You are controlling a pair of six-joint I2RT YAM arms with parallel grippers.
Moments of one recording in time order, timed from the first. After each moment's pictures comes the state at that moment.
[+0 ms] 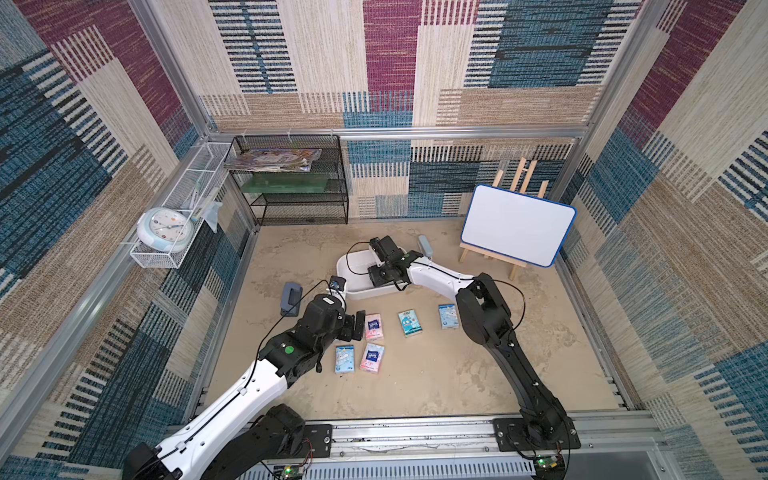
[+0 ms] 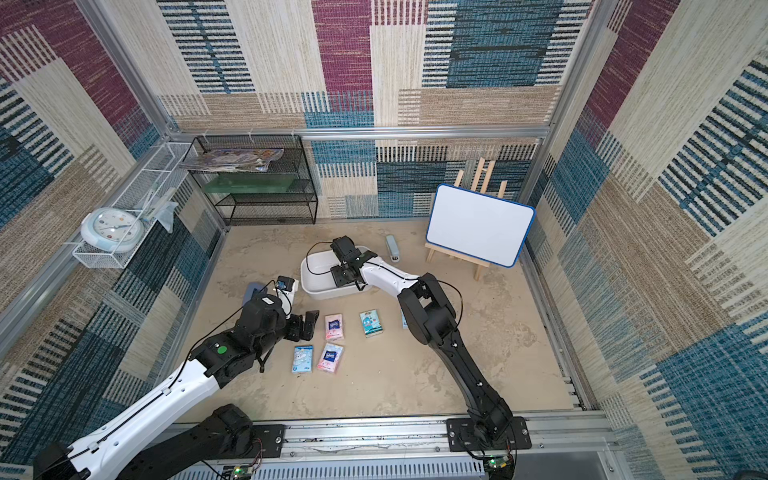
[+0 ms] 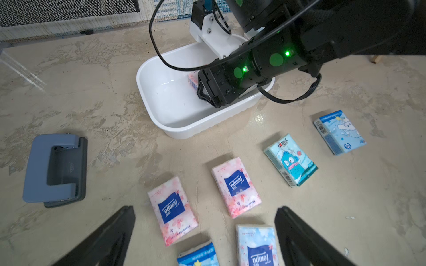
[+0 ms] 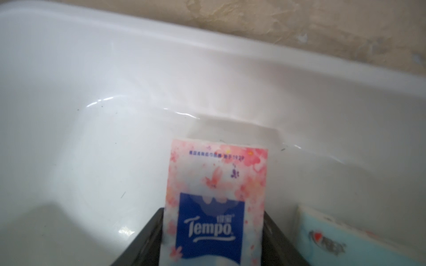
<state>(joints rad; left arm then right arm) -0.58 0.90 0.70 -0.44 -0.22 -0.22 0.73 2.48 2.07 -0.51 0.05 0.22</state>
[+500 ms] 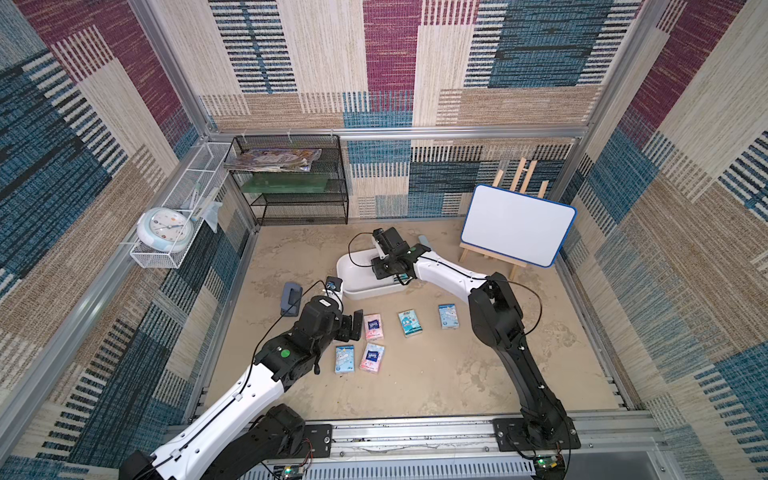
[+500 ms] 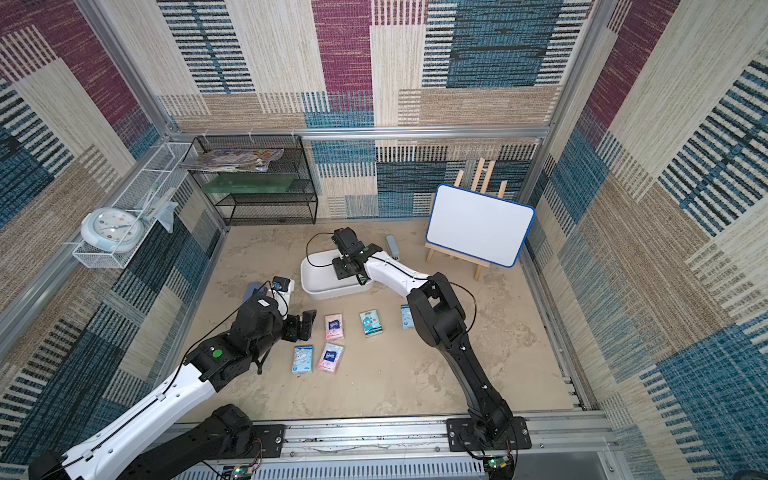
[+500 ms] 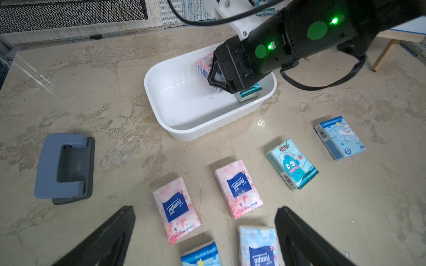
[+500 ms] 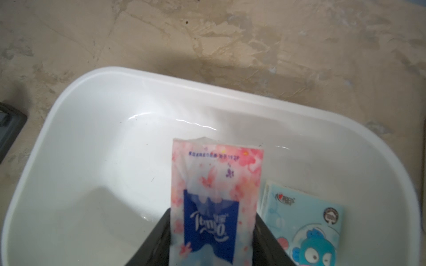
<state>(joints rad) -0.58 0.86 0.69 -0.45 -0.24 -0.23 0.73 2.35 2.01 -0.53 0.06 0.24</state>
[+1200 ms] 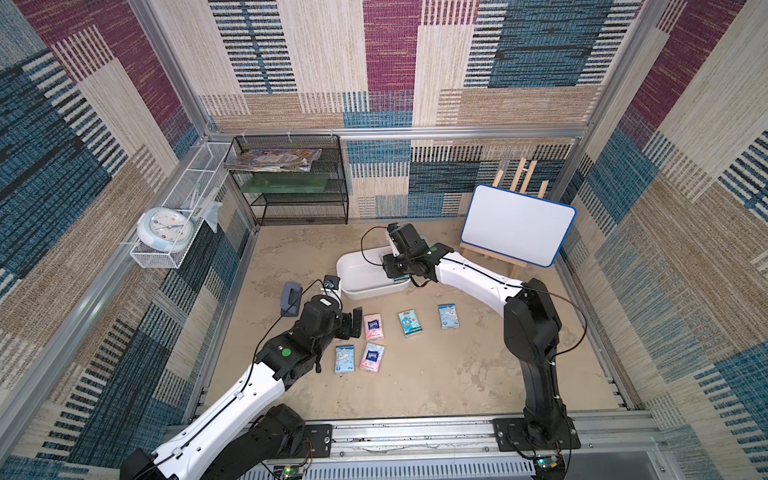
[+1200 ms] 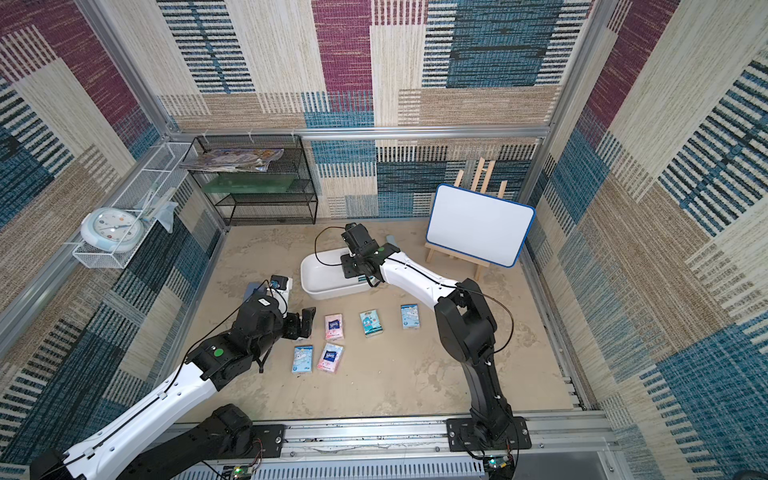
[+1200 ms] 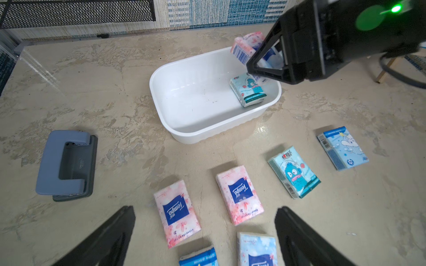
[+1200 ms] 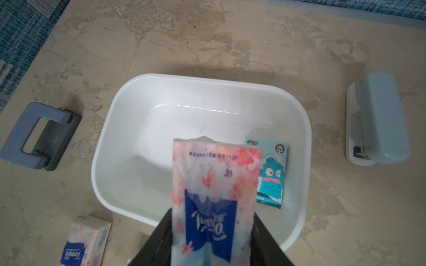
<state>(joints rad) -0.58 0.88 0.69 -0.43 -0.26 -0.27 0.74 2.02 1.71 -0.51 0.08 0.33</state>
